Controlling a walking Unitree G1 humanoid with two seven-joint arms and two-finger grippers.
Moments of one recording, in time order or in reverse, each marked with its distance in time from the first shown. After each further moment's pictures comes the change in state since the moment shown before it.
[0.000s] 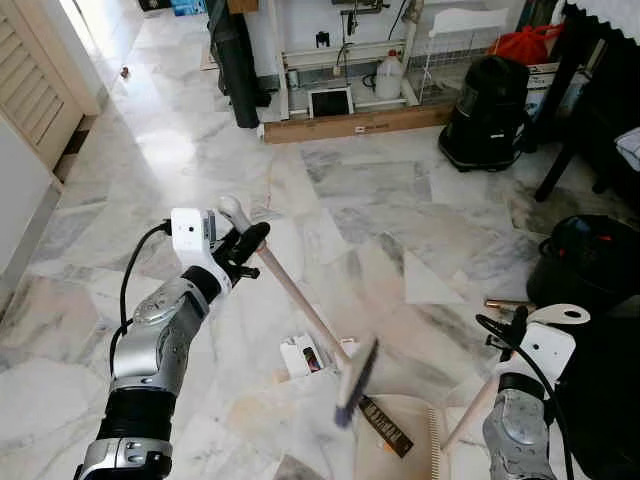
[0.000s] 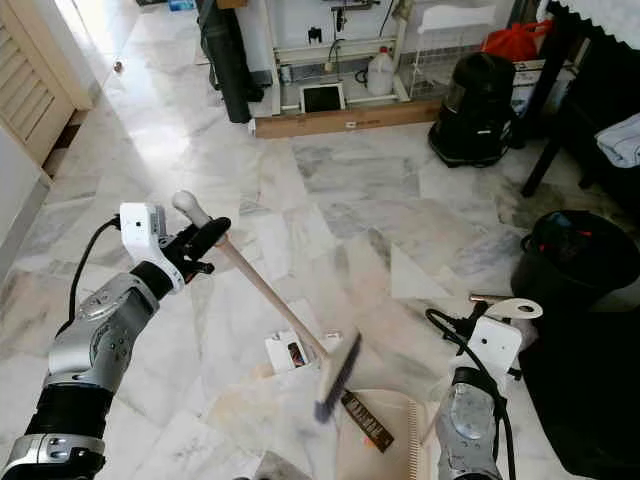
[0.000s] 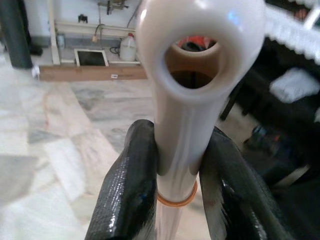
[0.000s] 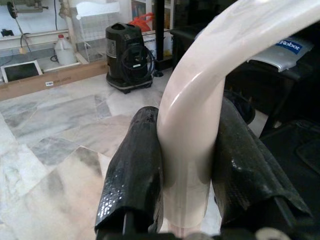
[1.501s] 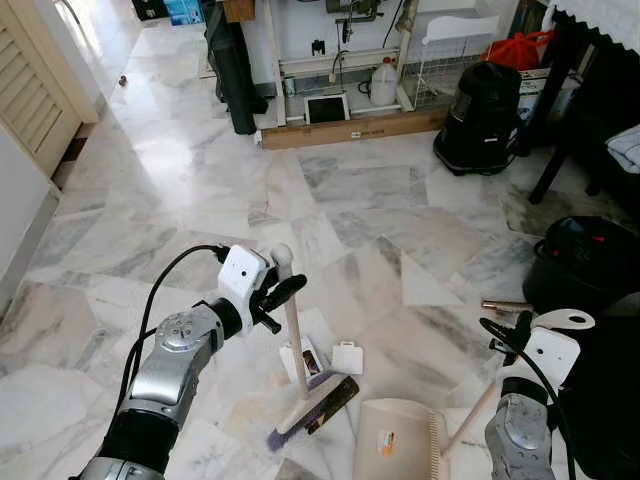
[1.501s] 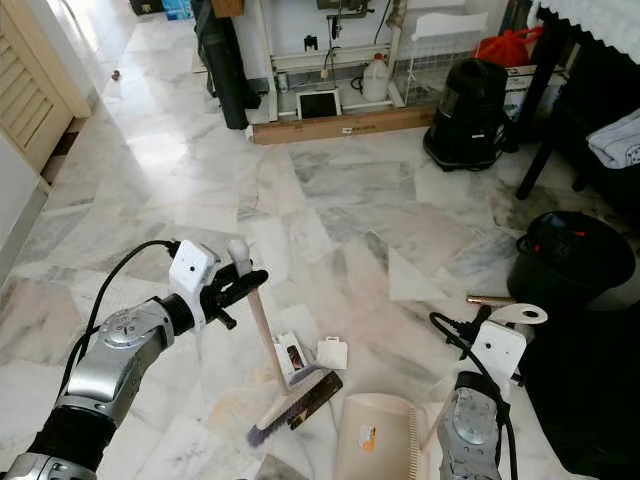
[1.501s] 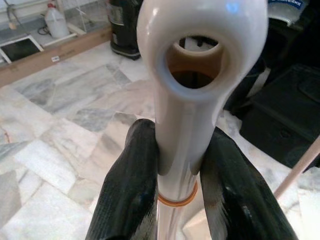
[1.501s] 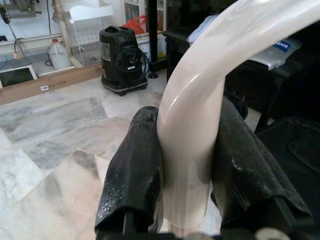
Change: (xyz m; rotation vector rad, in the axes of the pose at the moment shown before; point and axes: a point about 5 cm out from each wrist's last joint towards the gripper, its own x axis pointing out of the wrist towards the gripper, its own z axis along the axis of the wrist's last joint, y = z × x) left arm -0.011 -0.032 -0.043 0.242 0.196 -0.315; right arm -0.003 -0.004 -0.001 0.007 0.007 -0.016
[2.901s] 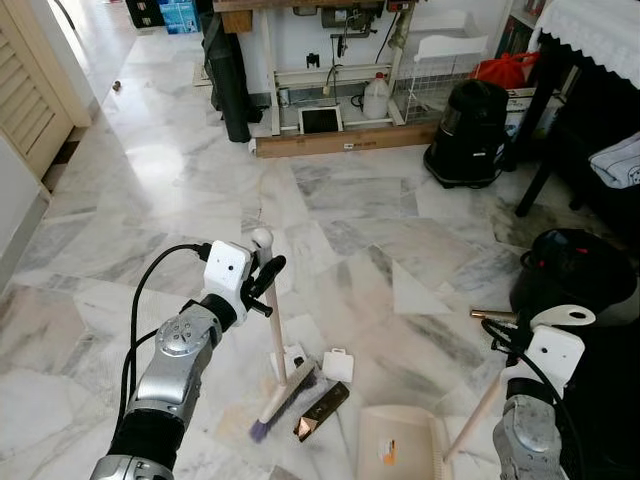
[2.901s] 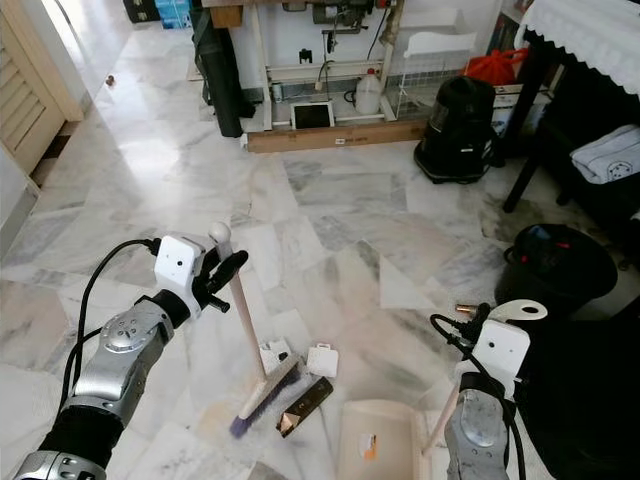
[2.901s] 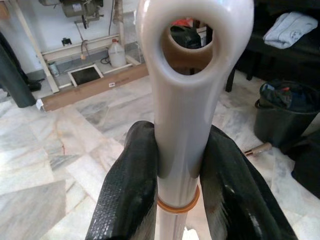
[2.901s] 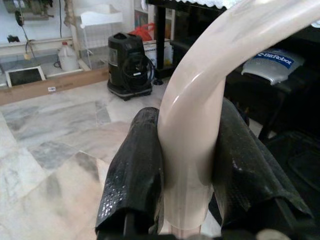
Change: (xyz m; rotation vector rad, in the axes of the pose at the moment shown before) left arm -0.001 0.015 -0.003 0.029 -0.097 0.252; right arm -0.004 -0.005 0.003 -0.027 0.021 0.051
